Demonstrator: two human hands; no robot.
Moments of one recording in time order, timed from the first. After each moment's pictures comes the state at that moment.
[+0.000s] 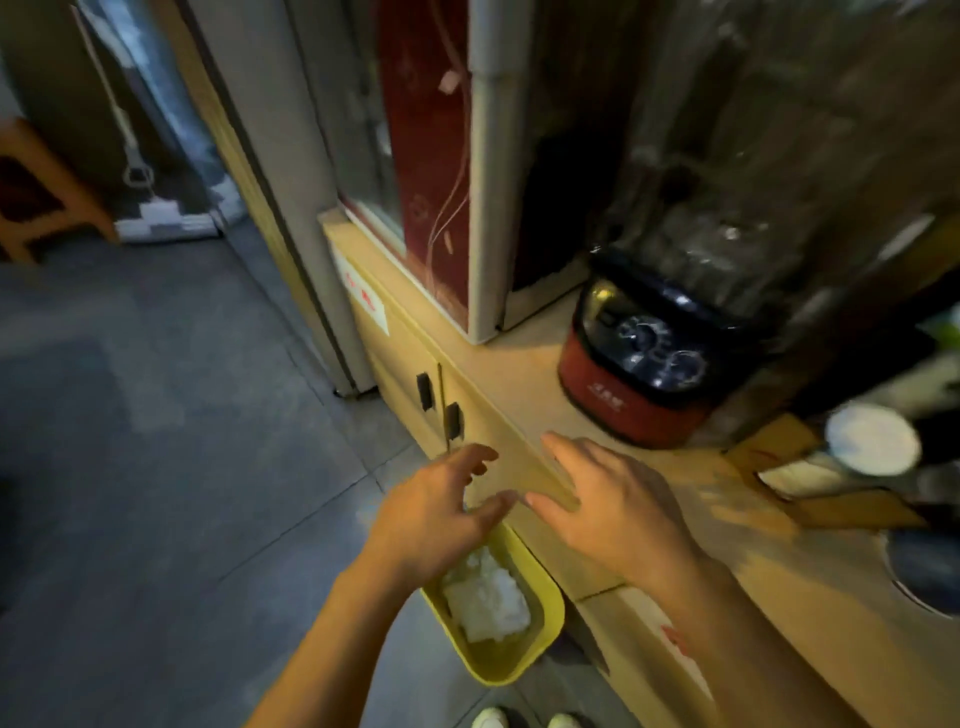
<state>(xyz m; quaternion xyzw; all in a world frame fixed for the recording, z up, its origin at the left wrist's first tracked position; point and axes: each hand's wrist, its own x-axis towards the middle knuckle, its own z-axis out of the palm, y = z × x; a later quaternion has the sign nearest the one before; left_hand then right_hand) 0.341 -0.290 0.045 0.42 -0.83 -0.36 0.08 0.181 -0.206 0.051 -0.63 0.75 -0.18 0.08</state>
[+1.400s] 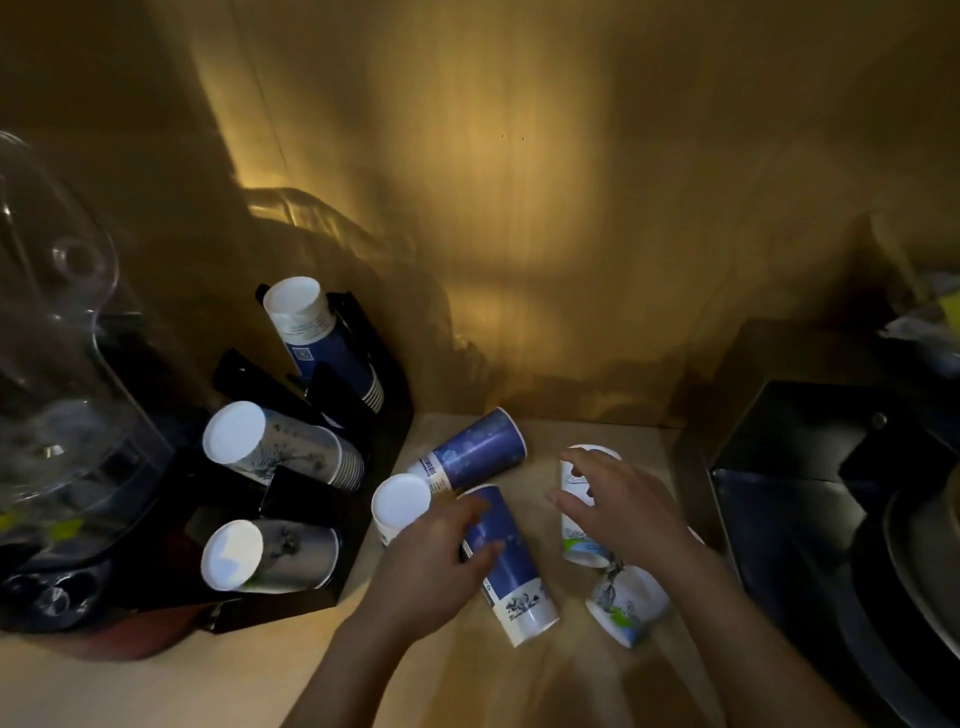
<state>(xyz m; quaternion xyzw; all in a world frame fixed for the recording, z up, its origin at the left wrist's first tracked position) -0.021 -0.021 0.100 0.06 -0.94 -0.33 0.02 -0.134 0.161 0.087 -0.24 0.94 -0.23 0.02</state>
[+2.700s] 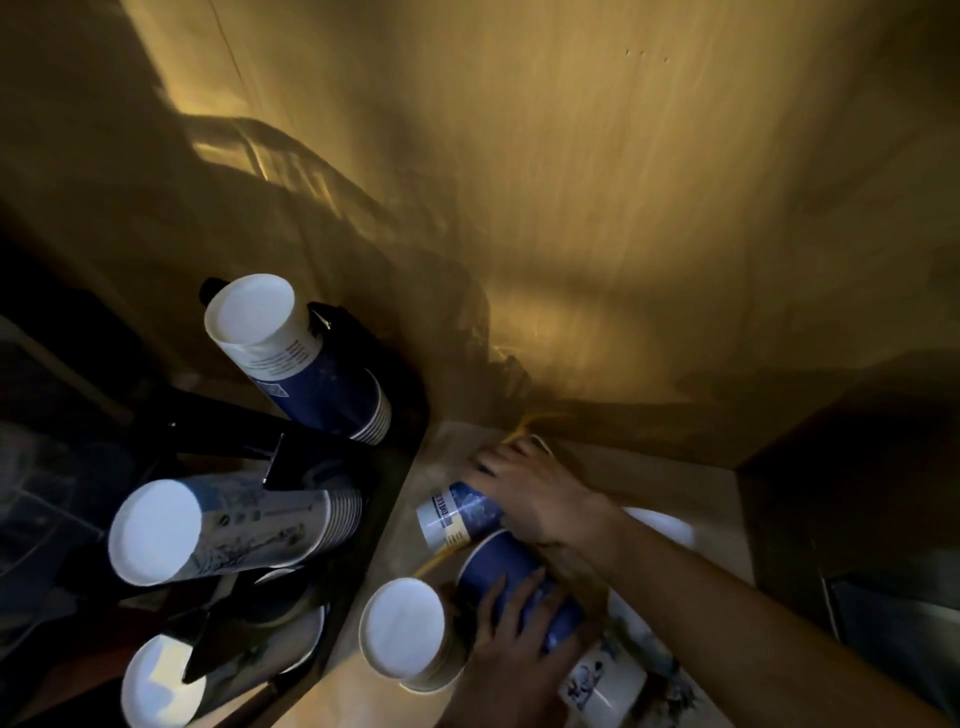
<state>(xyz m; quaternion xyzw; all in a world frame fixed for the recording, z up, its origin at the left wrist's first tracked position) -0.084 0.001 -0.010 -0.07 -0.99 -0.12 0.06 -0.256 0.017 0.026 -0.58 0.81 0.02 0.10</state>
